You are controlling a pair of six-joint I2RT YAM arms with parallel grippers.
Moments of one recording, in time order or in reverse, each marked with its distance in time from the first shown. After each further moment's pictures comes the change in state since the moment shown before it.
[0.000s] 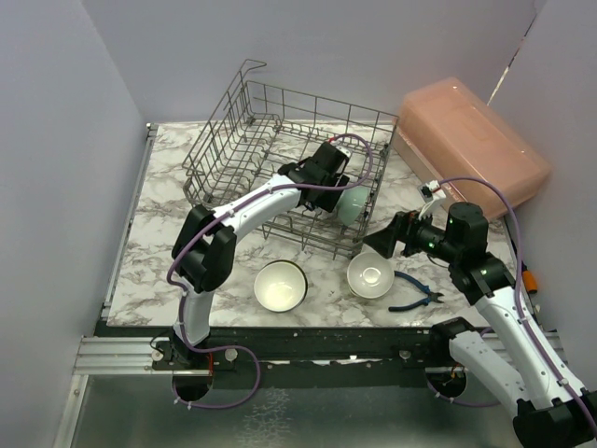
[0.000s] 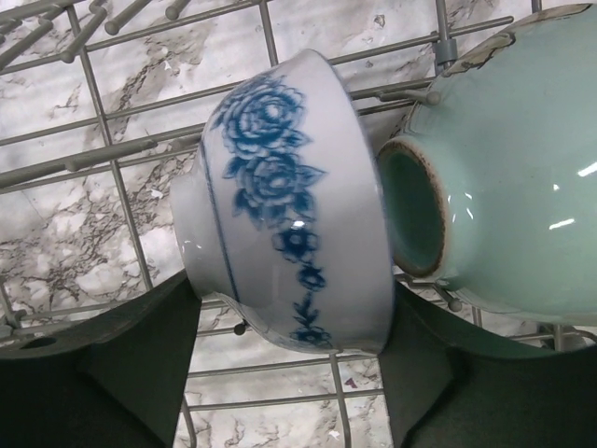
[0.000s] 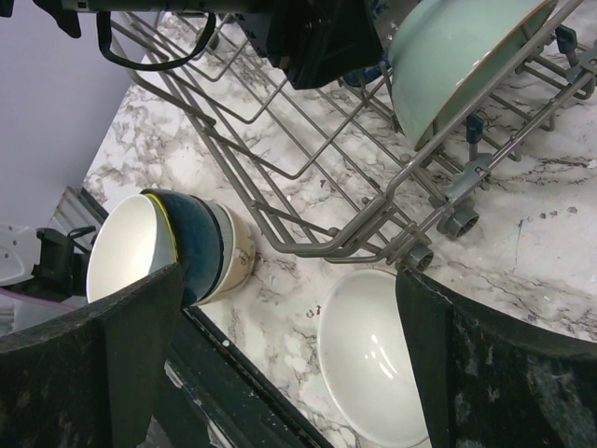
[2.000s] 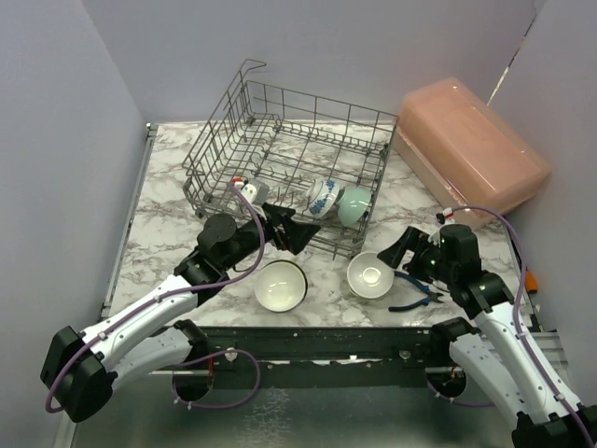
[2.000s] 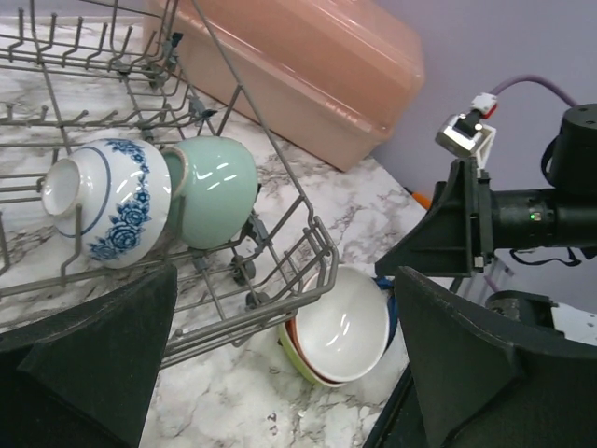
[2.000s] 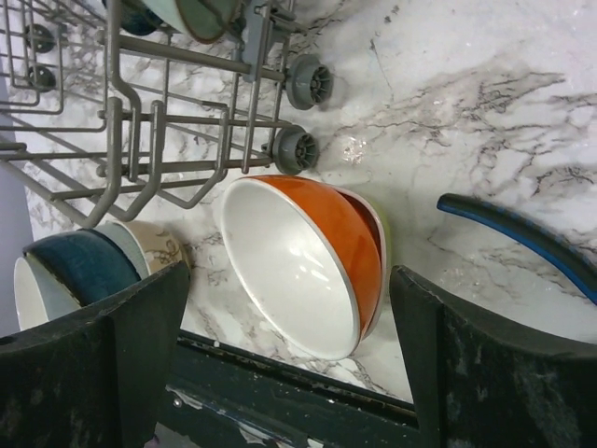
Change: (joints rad) left arm 0.015 -1.058 -1.083 0.928 0.387 -0.360; right arm 0.000 -0.114 -0.133 -0.260 0.298 0.294
